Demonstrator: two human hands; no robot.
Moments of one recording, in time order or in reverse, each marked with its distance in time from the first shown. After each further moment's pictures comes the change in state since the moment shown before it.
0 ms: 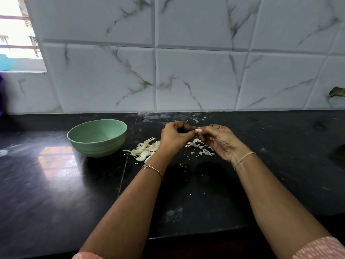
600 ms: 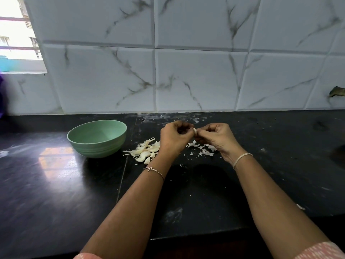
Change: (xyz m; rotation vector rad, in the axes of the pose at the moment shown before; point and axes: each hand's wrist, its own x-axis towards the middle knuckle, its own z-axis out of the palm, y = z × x) left_hand 0.000 -0.001 0.004 0.112 0.111 0.073; right_hand -0.004 0.004 0.004 -0.333 0.064 -0.217
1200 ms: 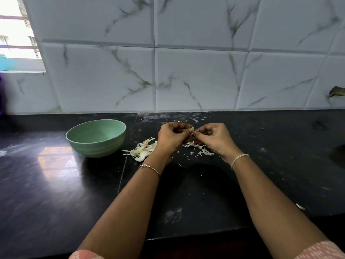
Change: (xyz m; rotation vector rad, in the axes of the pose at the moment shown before) left_hand 0.002 -0.007 -0.003 -0.396 -0.133 -0.178; right_hand 0.002 0.006 0.003 -0.207 -0.016 -0.095
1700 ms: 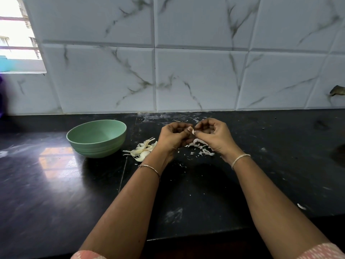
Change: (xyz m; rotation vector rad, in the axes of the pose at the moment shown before) left_hand 0.001 0.001 0.001 -0.211 -0.040 -0.116; right_hand 0.003 0.001 0.001 0.044 0.036 -0.094
